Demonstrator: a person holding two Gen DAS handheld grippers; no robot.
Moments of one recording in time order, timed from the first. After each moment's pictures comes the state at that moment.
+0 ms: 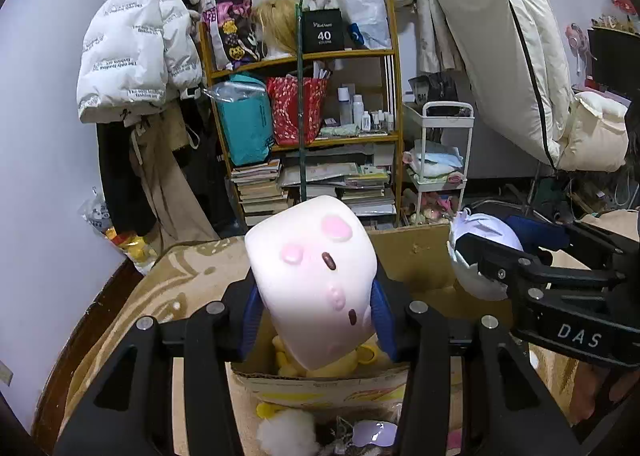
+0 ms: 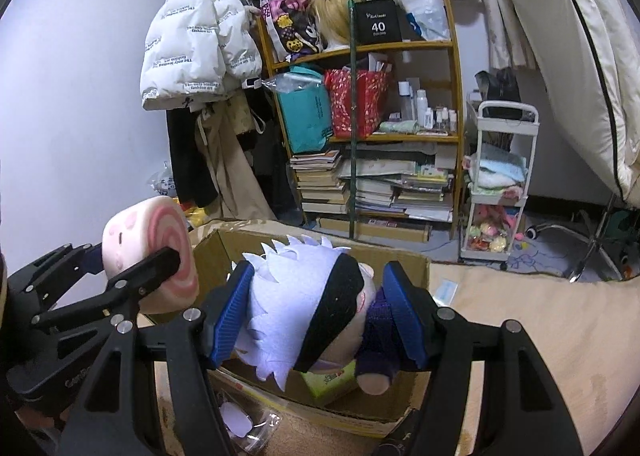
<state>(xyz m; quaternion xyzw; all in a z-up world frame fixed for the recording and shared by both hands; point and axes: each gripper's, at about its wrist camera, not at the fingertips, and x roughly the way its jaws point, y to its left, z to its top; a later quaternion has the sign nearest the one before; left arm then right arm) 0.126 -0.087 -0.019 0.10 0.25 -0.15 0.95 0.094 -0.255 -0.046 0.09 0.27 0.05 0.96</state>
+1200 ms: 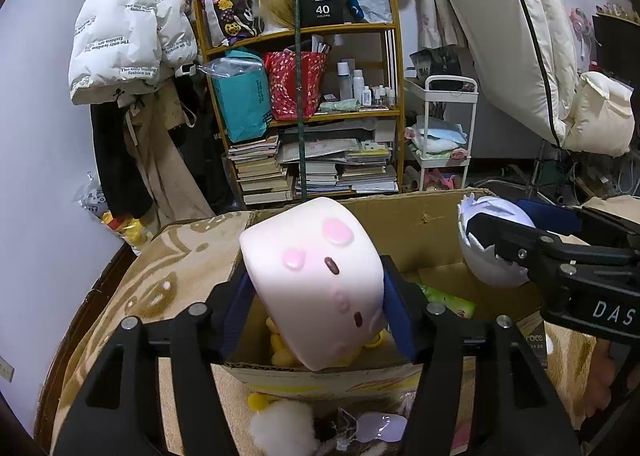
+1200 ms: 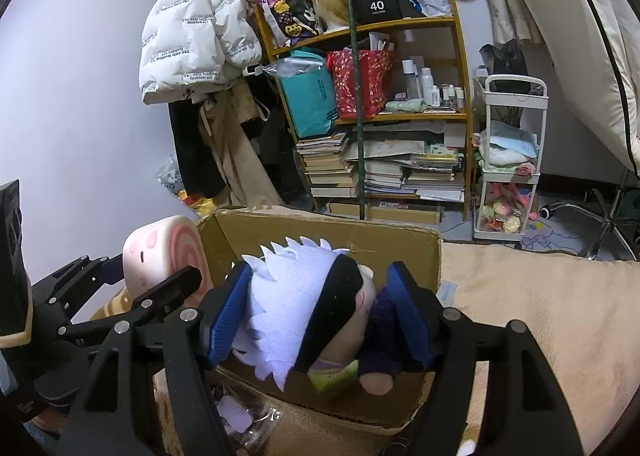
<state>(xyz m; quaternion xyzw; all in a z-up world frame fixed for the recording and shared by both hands) 0.136 -0.091 -0.048 0.10 0.28 -0.14 0.94 0.106 -0.257 -0.065 0.12 0.29 0.07 0.95</state>
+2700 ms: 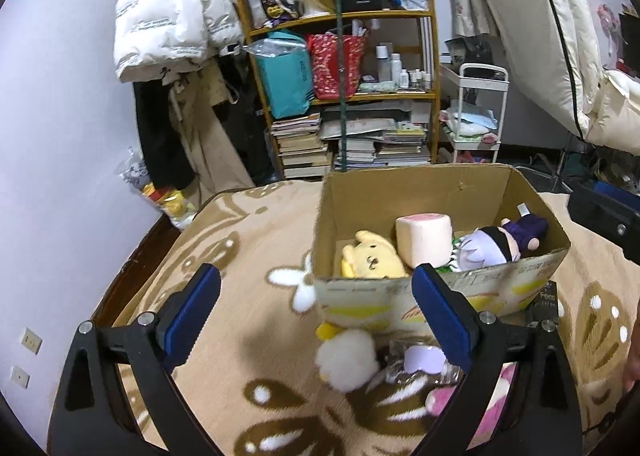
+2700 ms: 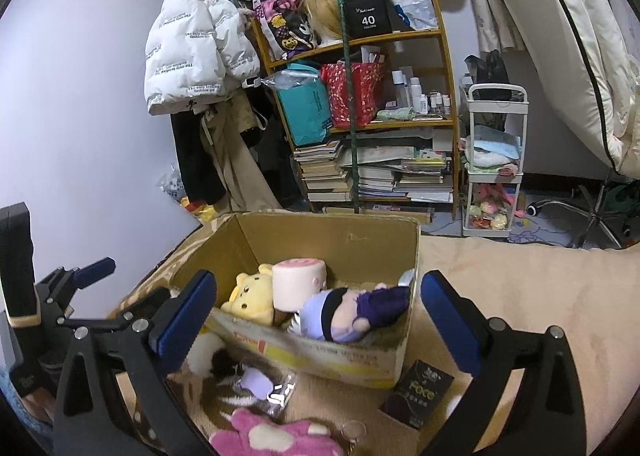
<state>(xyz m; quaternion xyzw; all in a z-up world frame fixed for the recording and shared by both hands) 0.089 -0.039 -0.025 0.11 0.32 -0.07 0.94 0.048 -0.257 -0.034 0.12 0.28 0.05 0.95</state>
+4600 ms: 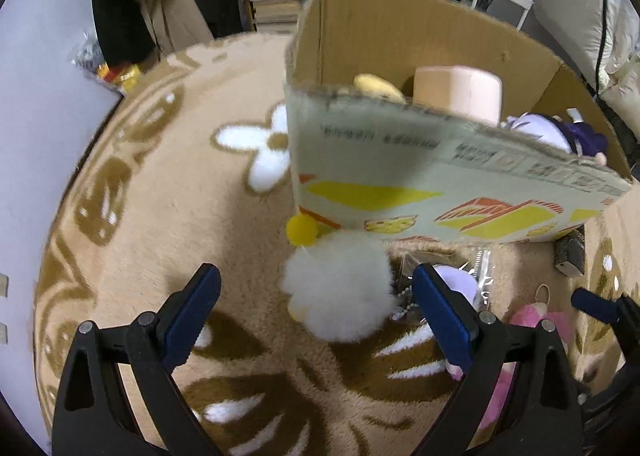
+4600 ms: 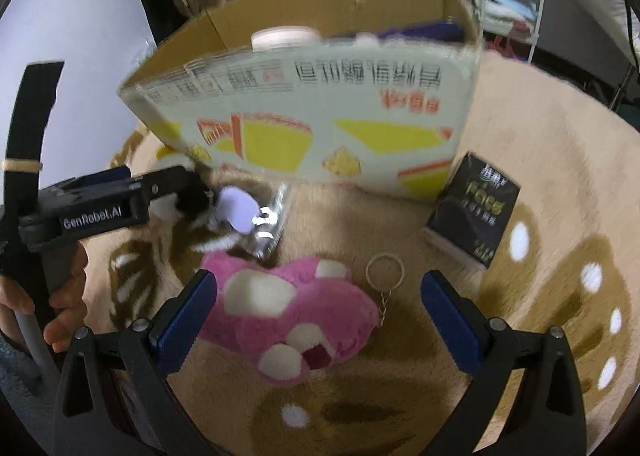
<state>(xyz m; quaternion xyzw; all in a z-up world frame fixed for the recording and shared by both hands) 0.142 -0.029 -0.132 0.06 0.54 -0.10 0.83 0.047 -0.223 -0.150 0.12 0.53 0.06 0.83</state>
